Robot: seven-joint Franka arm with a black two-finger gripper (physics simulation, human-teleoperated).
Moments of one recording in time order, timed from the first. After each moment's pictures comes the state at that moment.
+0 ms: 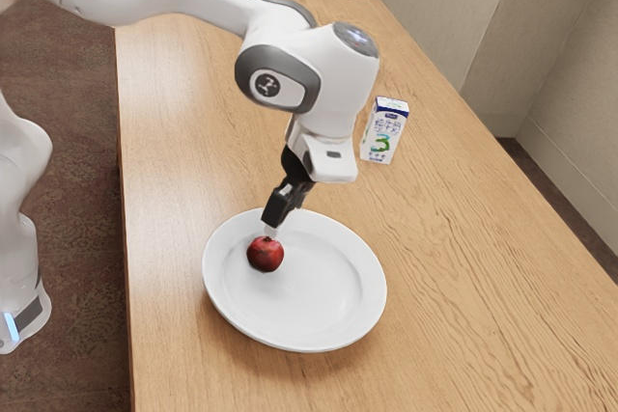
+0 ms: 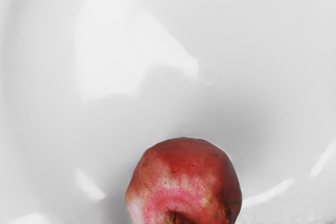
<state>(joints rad) -0.37 -0.25 0.02 -2.10 0.03 1.75 0.36</state>
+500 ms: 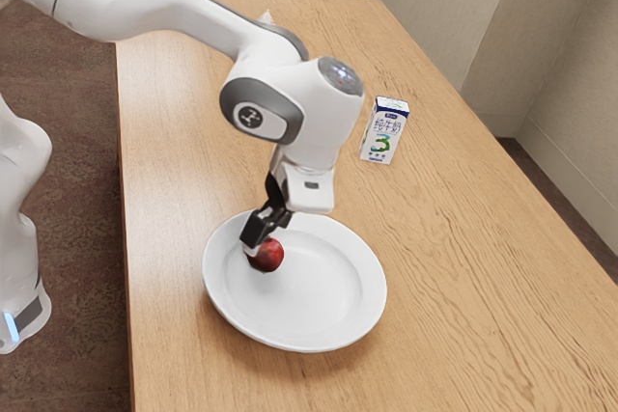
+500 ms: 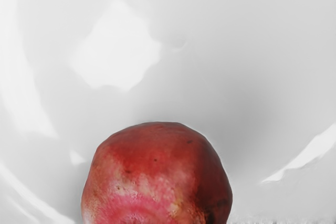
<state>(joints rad) -0.37 -0.27 -0.03 -2.21 0.06 1.80 0.44</state>
